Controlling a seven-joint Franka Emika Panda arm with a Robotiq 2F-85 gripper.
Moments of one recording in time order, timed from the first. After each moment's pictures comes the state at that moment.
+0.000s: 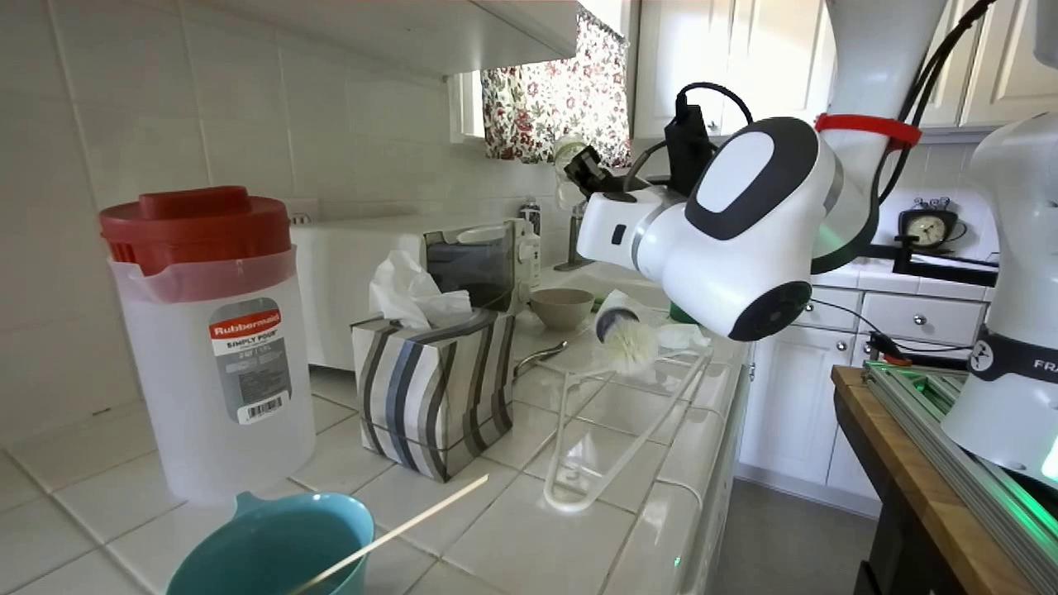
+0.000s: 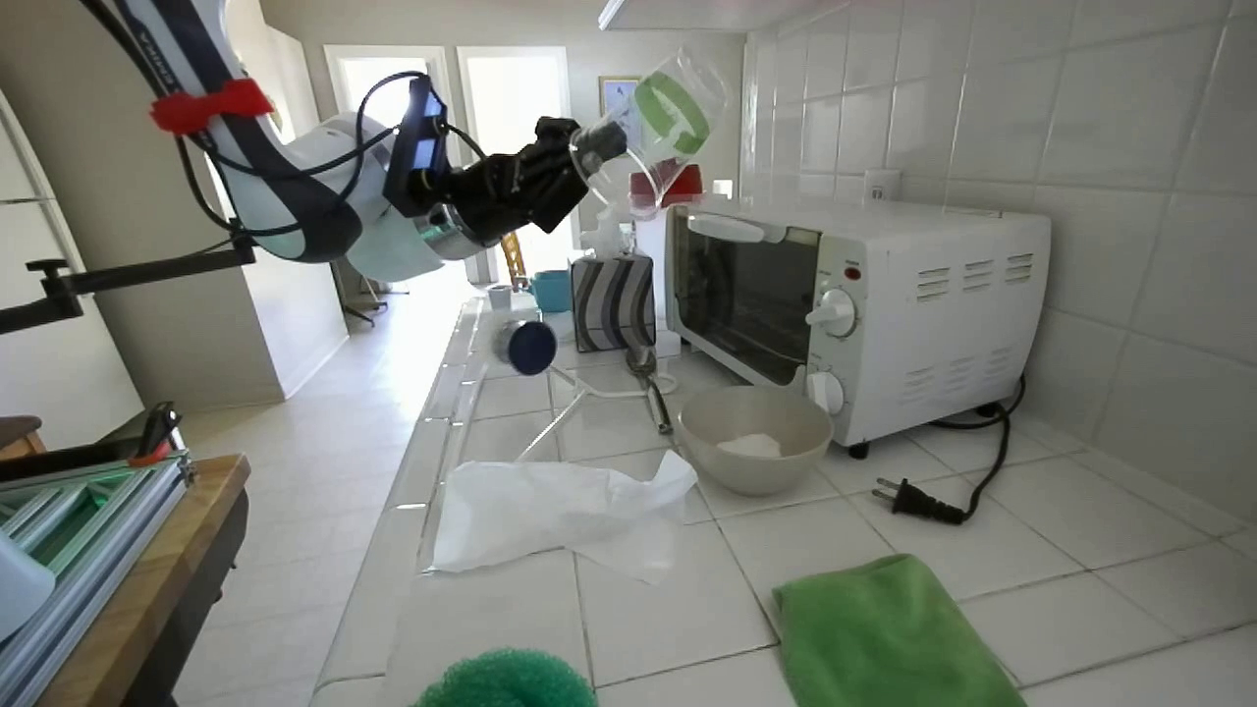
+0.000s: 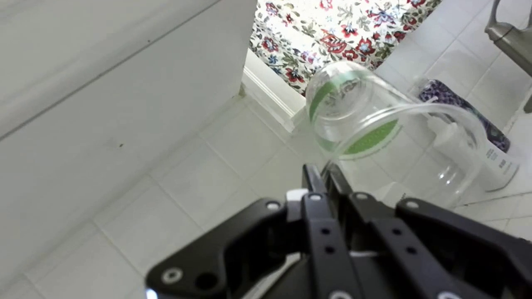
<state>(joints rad) 0.22 0.24 0.28 -2.49 -1.99 1.32 0.43</state>
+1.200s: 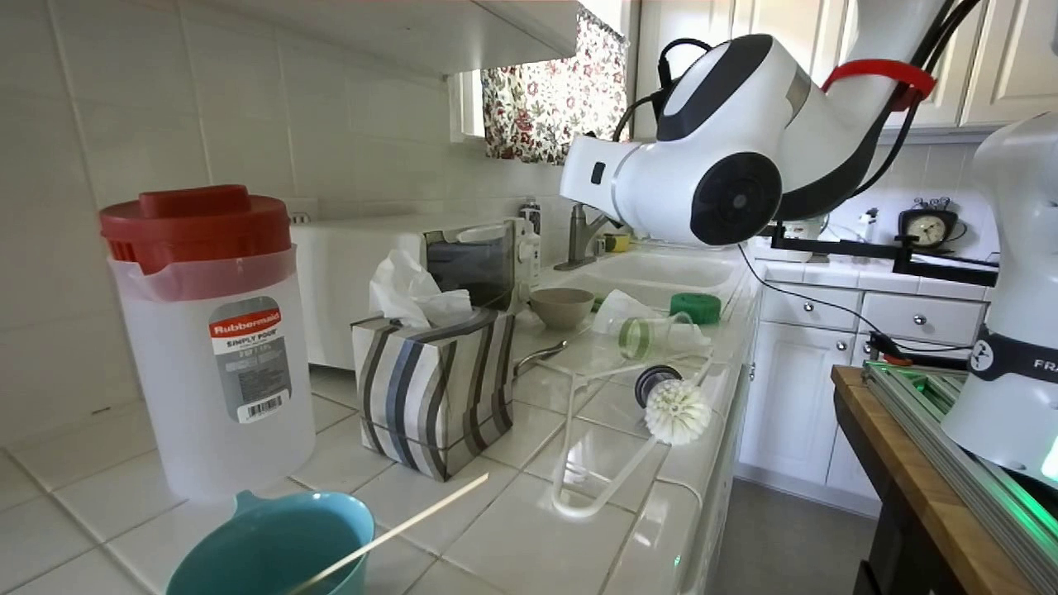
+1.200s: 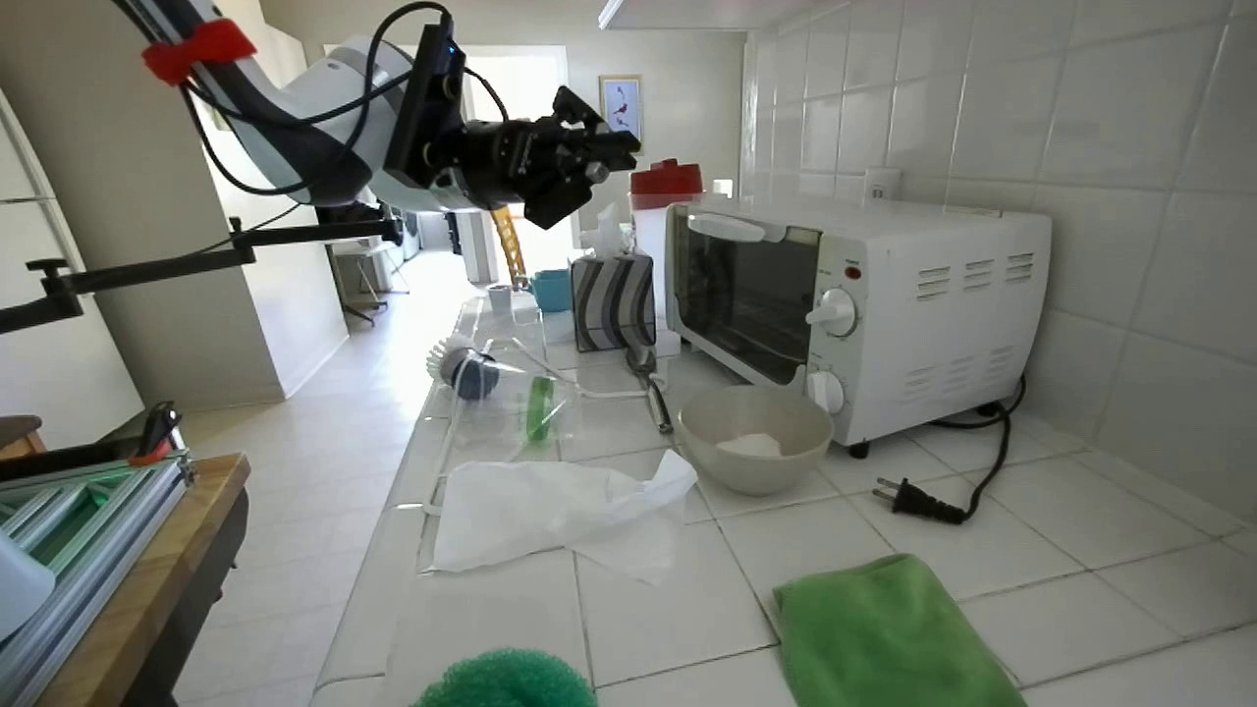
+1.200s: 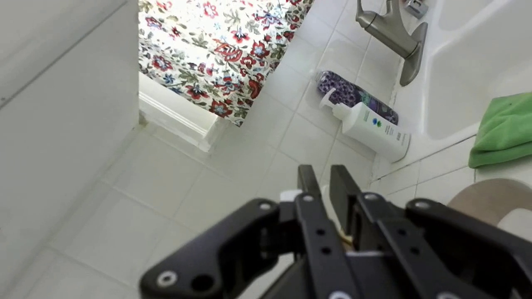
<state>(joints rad) 0.20 0.11 0.25 -2.42 -1.72 1.57 0.43</state>
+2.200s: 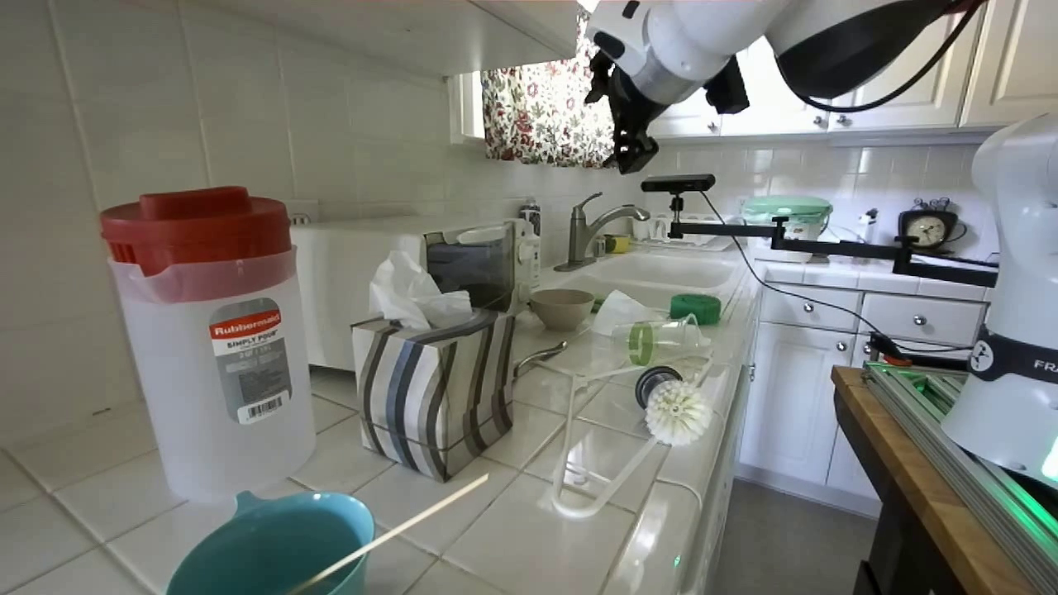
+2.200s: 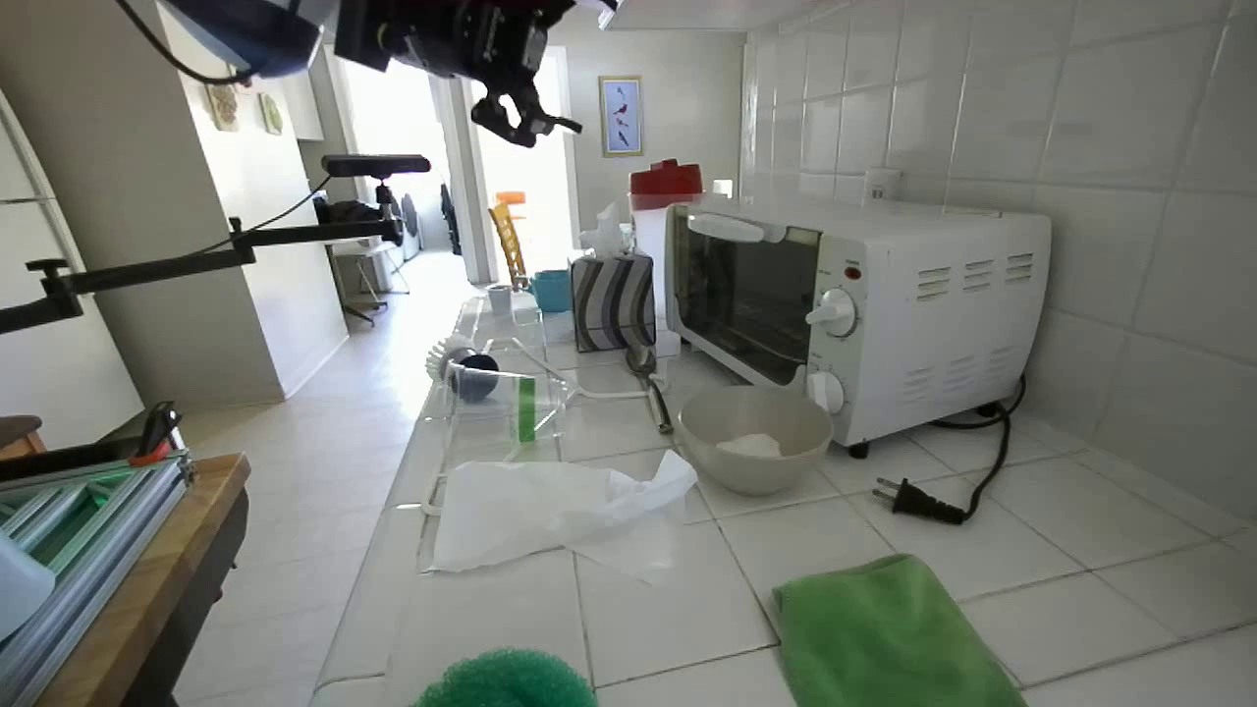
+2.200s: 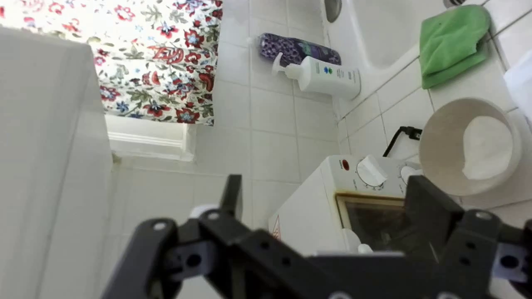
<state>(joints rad) 0.19 -0.26 0.17 -2.45 -1.44 1.97 0.36</state>
